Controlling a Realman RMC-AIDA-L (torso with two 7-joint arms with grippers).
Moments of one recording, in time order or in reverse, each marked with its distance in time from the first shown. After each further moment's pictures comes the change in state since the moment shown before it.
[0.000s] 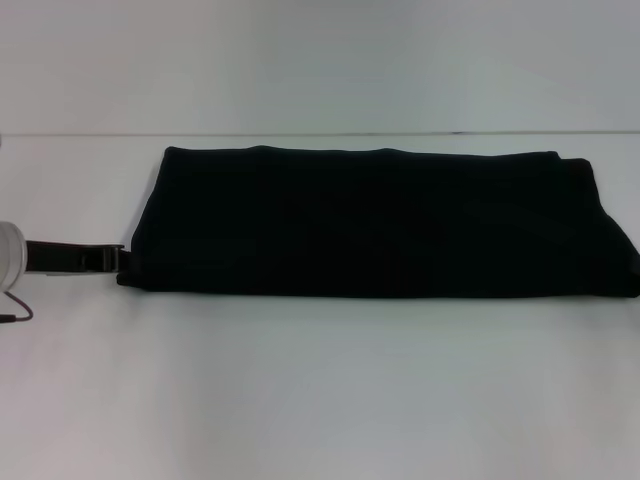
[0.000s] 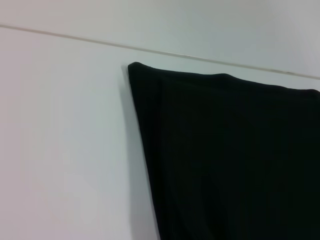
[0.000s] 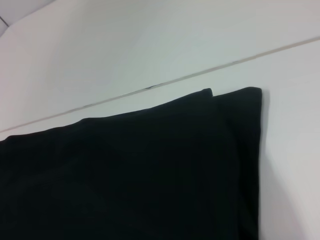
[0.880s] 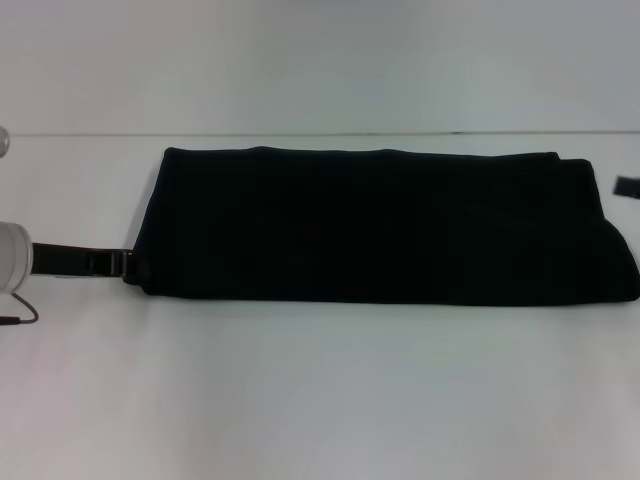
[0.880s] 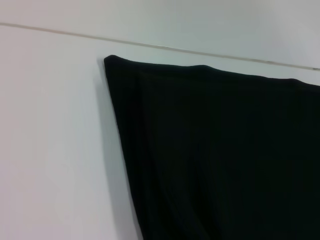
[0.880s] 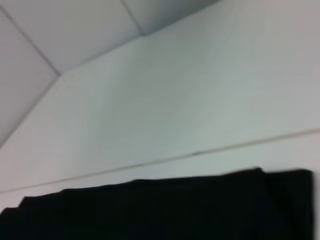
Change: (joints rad) left arm -0.006 0.002 0.004 -0.001 -0.003 0.043 0.022; right arm 0.063 0.005 0.093 -0.110 0.022 -0.137 0.006
